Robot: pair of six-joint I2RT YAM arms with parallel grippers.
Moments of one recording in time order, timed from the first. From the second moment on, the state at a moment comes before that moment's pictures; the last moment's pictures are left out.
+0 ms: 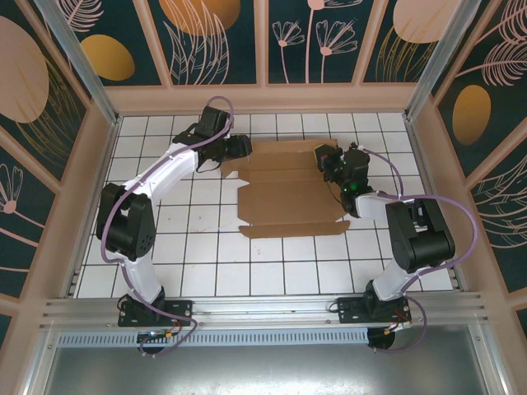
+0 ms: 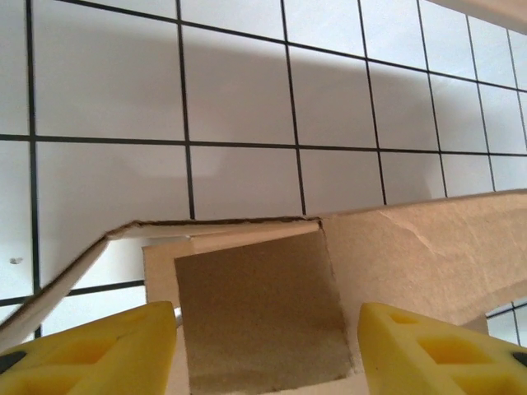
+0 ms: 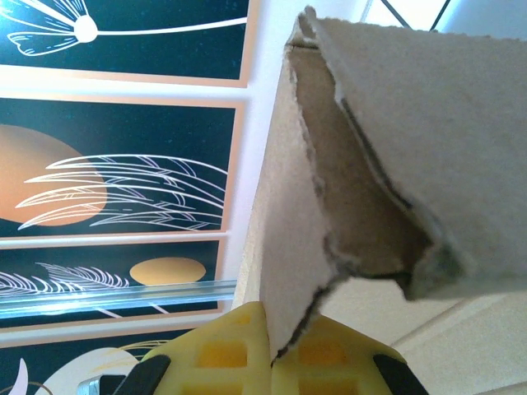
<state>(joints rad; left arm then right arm) -0.43 1.84 1.54 -0.51 0.19 -0.57 0.26 1.64 0.72 0.74 -0.23 1.41</state>
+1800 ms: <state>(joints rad) -0.41 1.85 1.28 0.04 0.49 -0.98 0.27 1.64 0.73 0.73 -0.24 1.46</state>
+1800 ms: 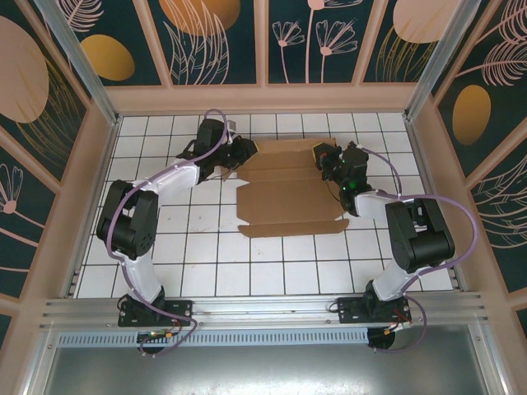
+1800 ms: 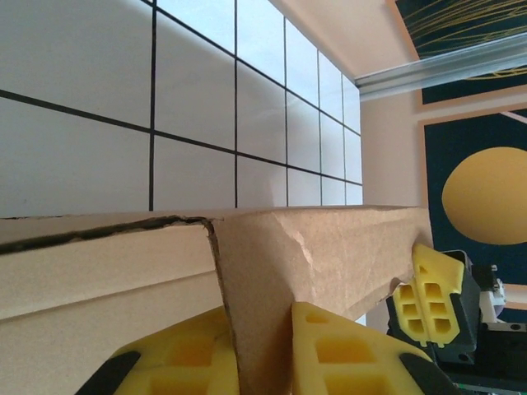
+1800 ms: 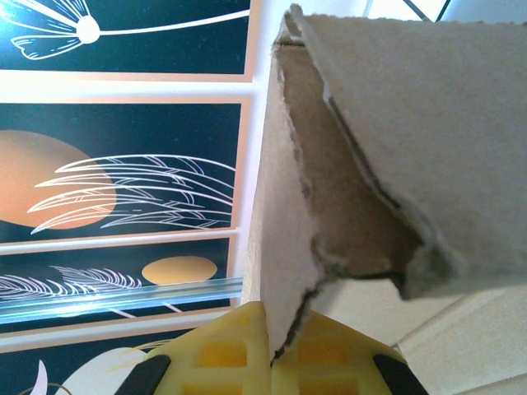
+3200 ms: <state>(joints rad) -0.52 1.90 1.17 -0.06 -0.09 -0.68 0.25 1.63 0.77 0.64 -0.23 1.44</state>
